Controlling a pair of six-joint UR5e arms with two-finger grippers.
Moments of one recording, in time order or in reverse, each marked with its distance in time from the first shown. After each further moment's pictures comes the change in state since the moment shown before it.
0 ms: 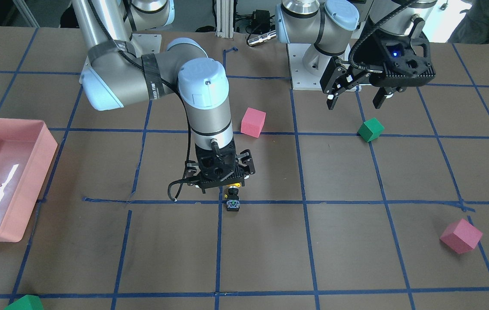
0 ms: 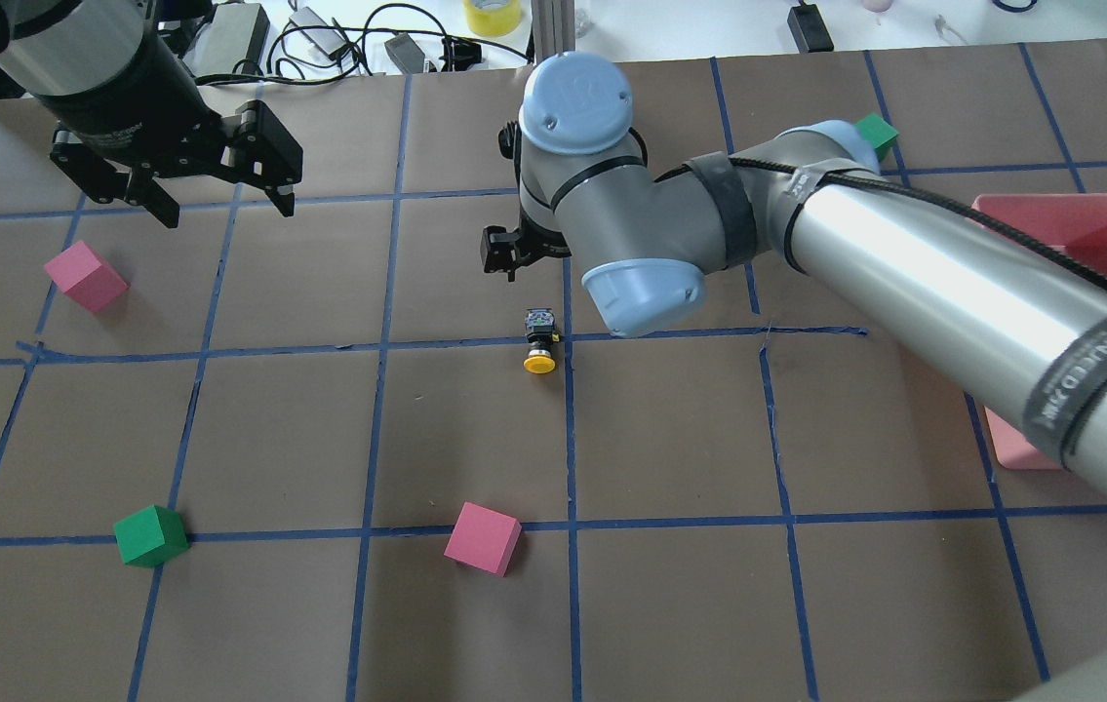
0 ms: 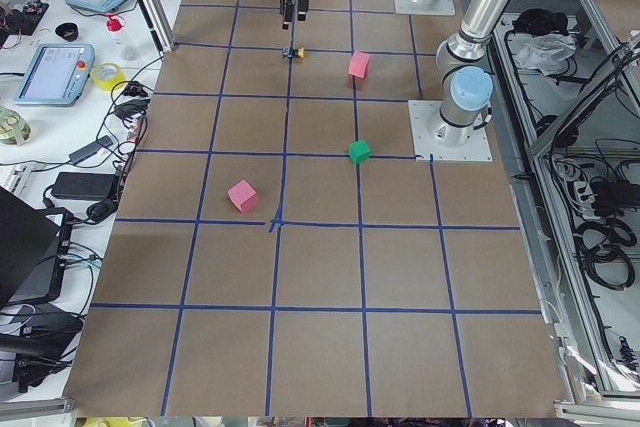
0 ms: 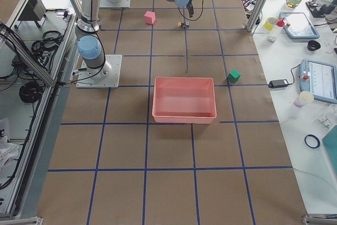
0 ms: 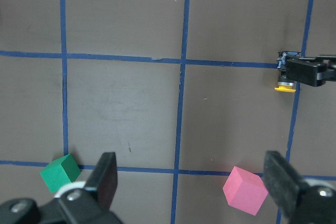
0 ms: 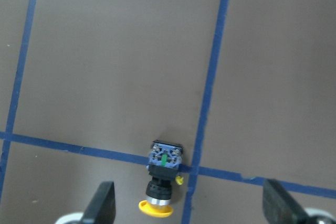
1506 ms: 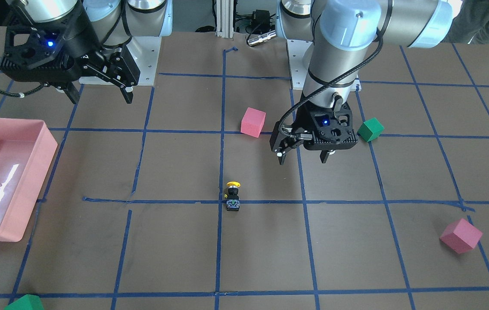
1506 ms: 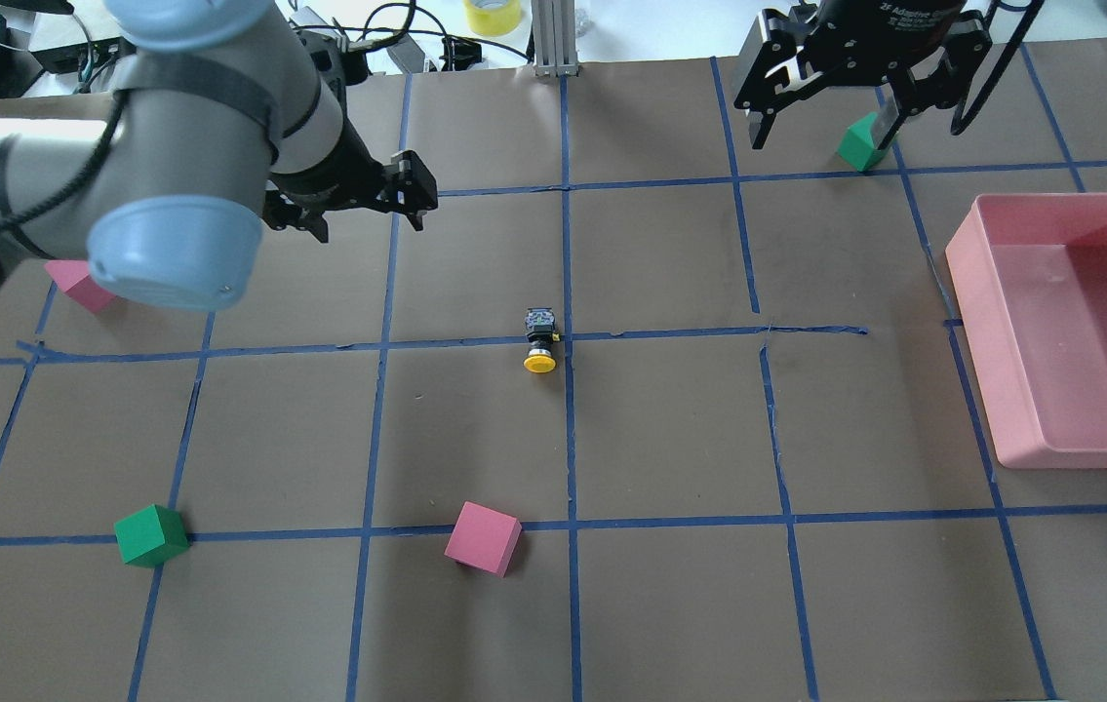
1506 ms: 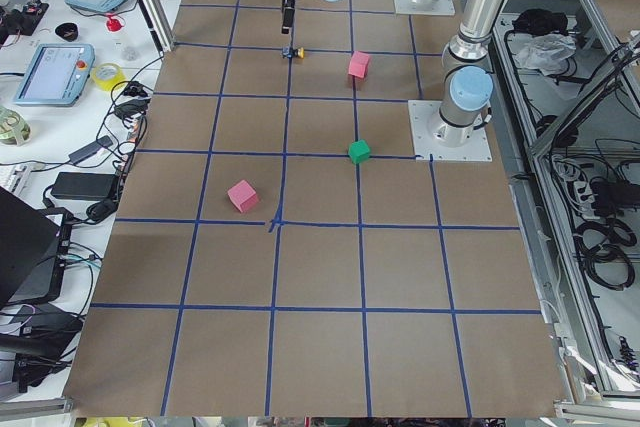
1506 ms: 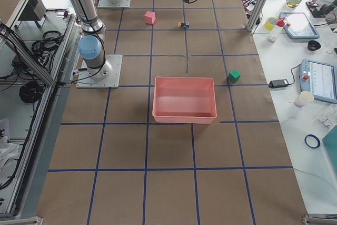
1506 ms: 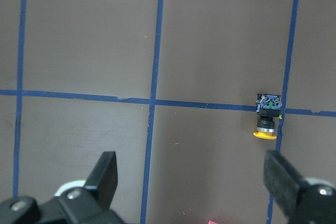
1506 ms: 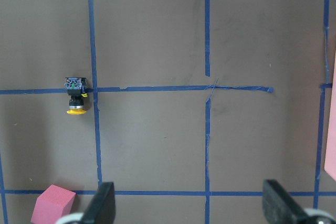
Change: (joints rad) left arm -0.151 -0.158 -0.212 0.500 0.002 -0.178; right arm -0.293 -0.288 -0.261 0.709 0.016 -0.143
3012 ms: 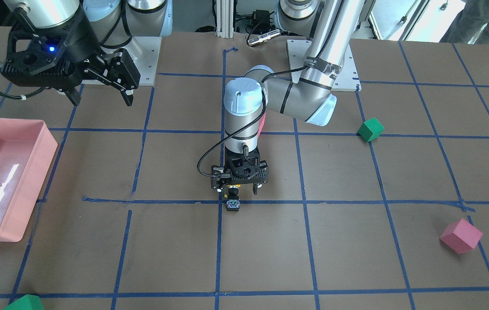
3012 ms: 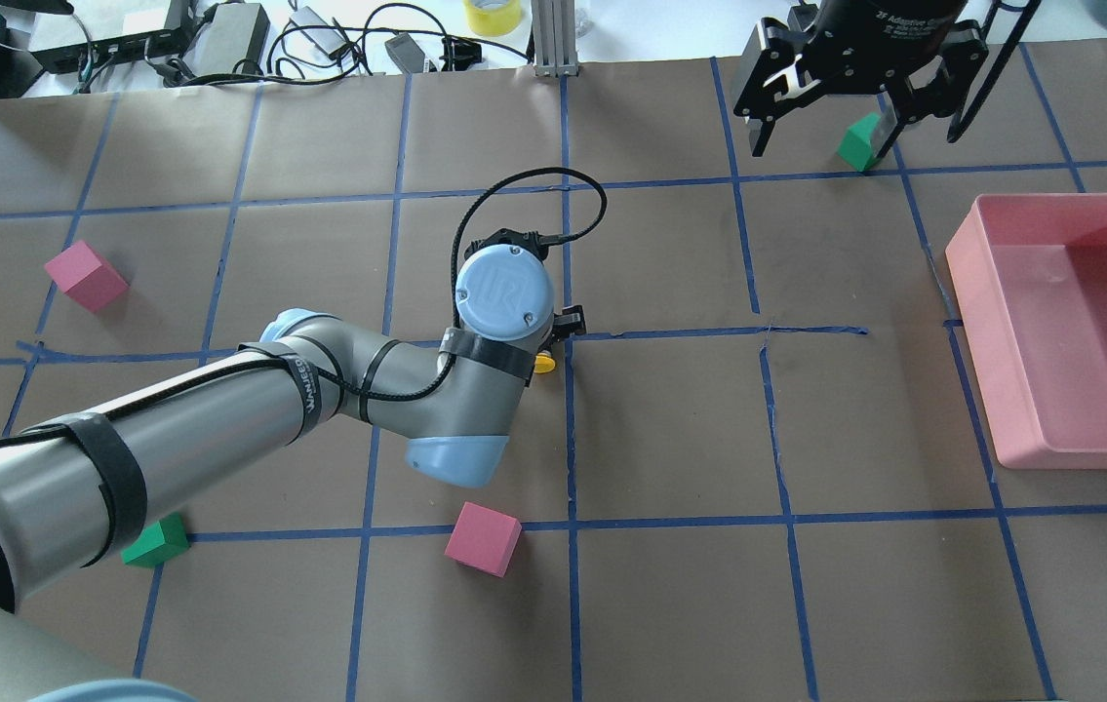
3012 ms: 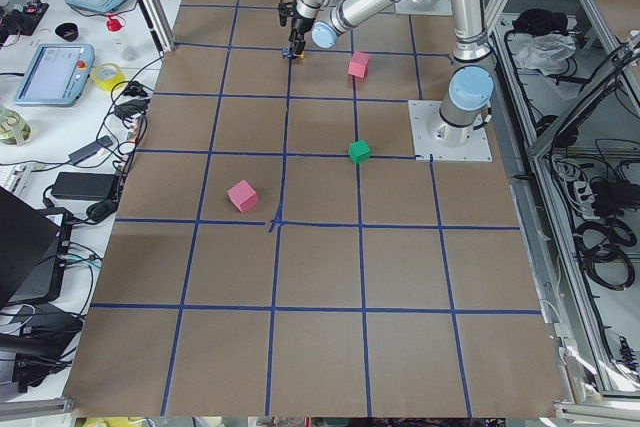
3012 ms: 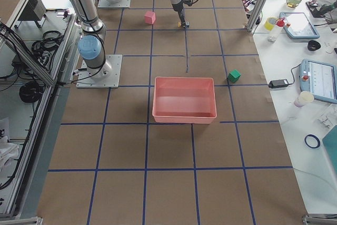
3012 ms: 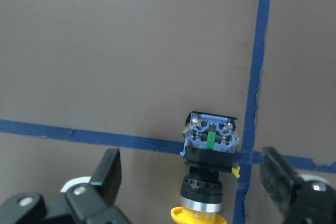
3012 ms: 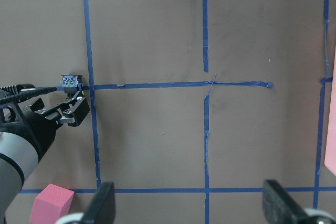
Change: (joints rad) left arm -0.267 -0.339 -0.229 0.630 0.156 -0.287; right arm -0.001 0.007 0.006 0.006 -0.005 0.010
